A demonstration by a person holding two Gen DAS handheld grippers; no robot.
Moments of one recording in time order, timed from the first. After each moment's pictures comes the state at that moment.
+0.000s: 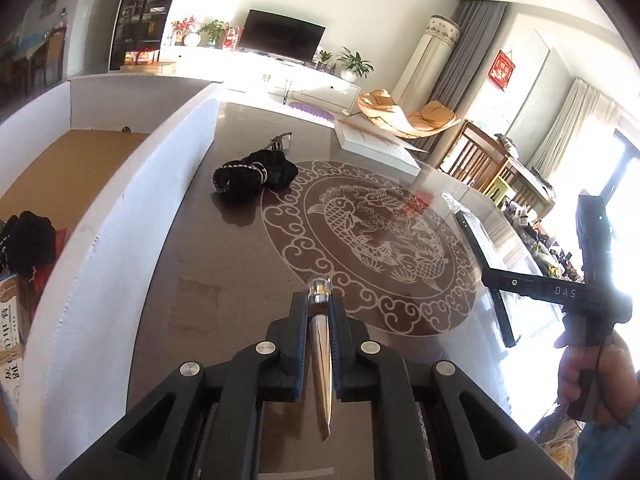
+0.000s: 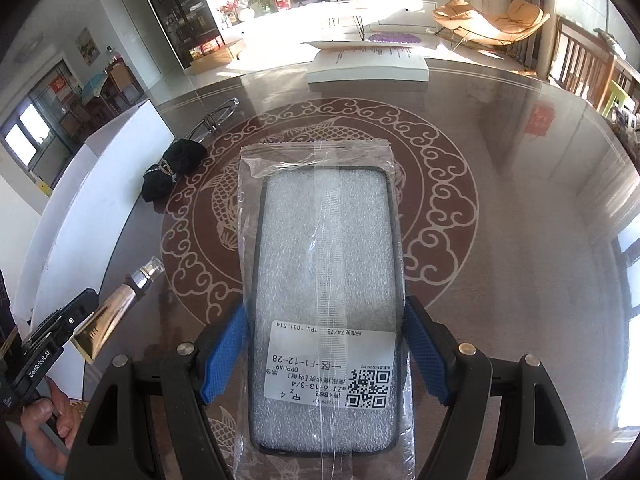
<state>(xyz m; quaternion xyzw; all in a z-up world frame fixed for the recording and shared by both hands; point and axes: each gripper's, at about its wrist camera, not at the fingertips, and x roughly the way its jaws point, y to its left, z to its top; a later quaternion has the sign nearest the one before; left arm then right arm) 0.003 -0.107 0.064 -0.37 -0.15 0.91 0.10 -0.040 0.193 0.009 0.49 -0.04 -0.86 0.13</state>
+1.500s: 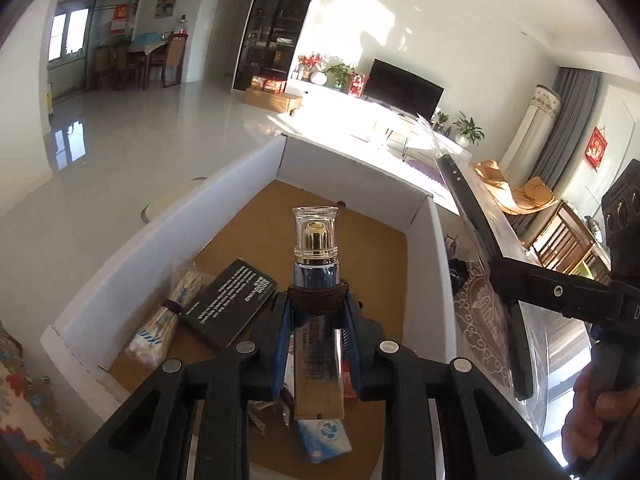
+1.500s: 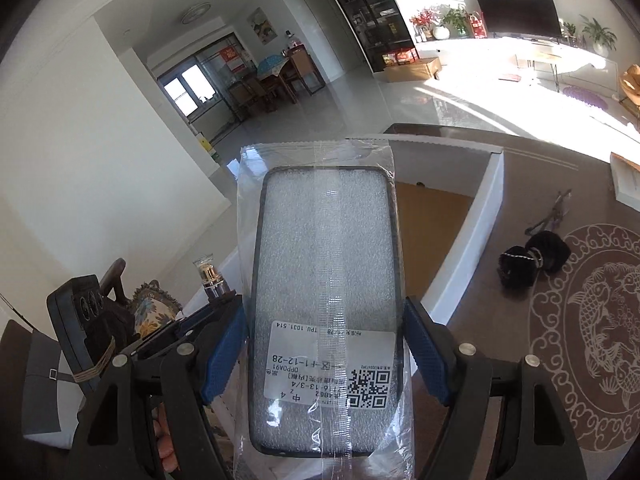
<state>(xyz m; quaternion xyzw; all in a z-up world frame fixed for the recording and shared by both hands) 0.064 -0.334 0.126 -0.36 -0.17 0.91 -0.12 -0.002 -0.150 0.087 0.44 -0.02 -0.79 0.43</state>
